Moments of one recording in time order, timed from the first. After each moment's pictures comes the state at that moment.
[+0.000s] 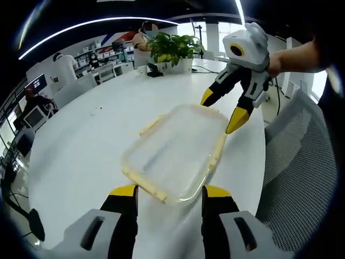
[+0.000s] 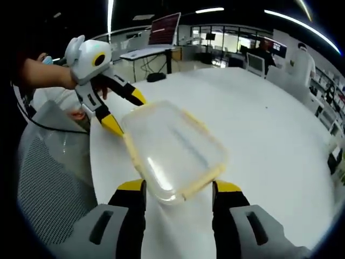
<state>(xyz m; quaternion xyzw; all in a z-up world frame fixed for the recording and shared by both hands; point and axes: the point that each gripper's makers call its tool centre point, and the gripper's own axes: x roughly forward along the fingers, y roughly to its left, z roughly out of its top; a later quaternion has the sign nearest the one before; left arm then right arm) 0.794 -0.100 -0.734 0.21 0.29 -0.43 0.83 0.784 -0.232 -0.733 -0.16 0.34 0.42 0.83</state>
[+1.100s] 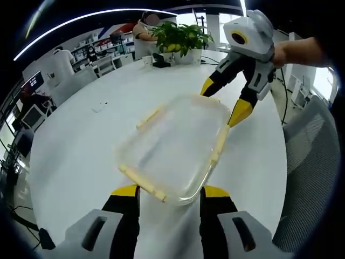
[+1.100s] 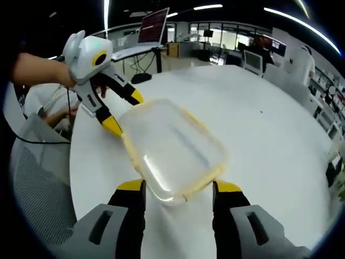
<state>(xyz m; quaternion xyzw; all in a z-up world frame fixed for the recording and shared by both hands) 0.862 -0.099 -0.742 0.24 0.32 -0.42 0.81 0.852 -0.230 -0.733 -0.17 0.35 0.41 0.83</state>
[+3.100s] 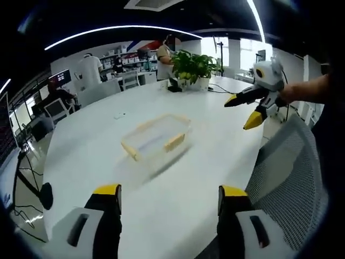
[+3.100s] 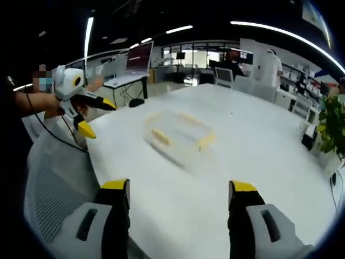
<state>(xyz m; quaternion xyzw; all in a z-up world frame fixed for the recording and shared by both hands) 0.741 -0.063 -0.682 0.15 0.26 -0.36 0.88 0.735 -0.287 -0.687 -0.10 0.27 0.34 0.90</state>
